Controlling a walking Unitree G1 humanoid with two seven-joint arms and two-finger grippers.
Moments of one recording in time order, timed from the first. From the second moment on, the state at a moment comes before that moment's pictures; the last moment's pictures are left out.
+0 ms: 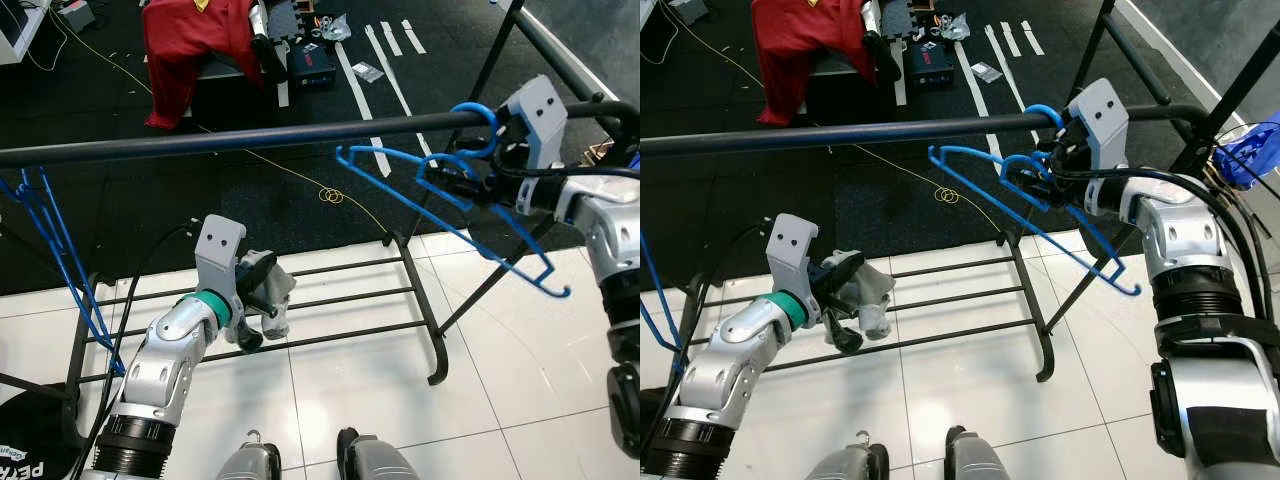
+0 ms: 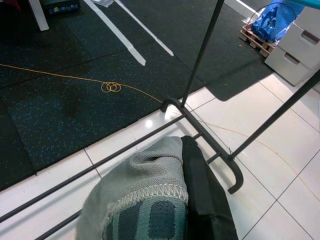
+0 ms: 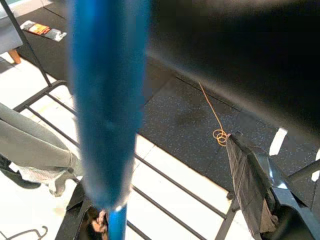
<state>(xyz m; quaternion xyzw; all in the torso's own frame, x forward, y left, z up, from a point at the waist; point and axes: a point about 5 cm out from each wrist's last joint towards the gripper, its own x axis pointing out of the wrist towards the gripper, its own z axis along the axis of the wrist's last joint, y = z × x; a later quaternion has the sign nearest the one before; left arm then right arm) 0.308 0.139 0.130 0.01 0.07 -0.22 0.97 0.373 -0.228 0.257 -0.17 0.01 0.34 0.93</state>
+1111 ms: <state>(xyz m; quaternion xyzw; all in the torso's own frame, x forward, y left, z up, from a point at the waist) 0.307 0.140 0.129 0.01 0.07 -0.22 0.97 0.376 -0.233 0.255 -0.20 0.05 0.38 0.90</state>
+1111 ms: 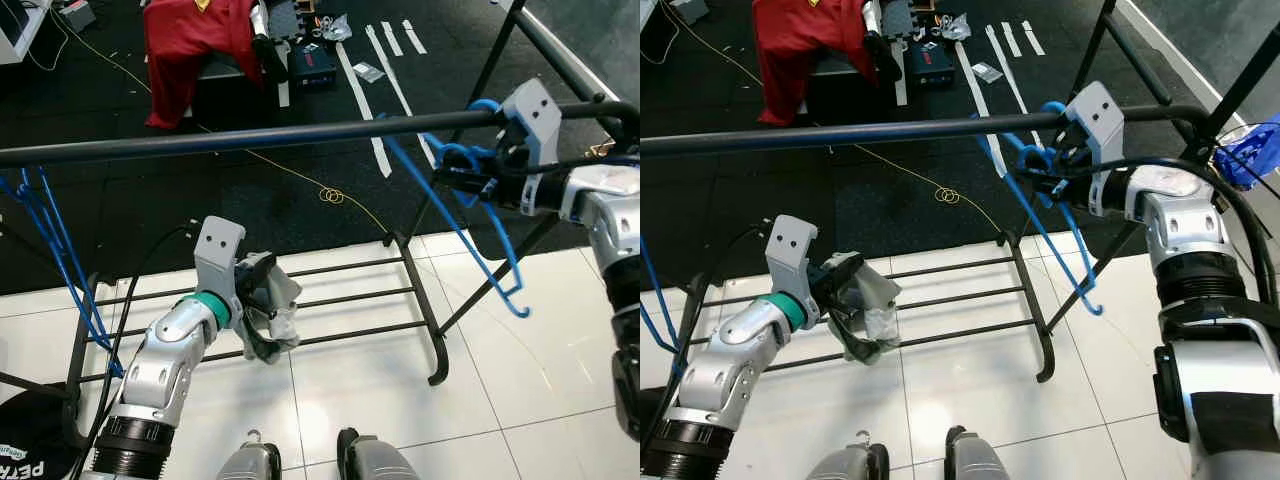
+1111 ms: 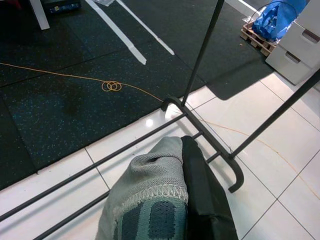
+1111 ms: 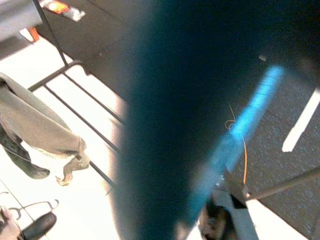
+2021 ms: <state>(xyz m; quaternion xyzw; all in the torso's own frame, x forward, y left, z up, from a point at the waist) 0.306 0.140 0.129 0.01 0.07 -0.22 0.97 0.345 -0.202 0.269 -0.15 -0.07 0.48 0.86</state>
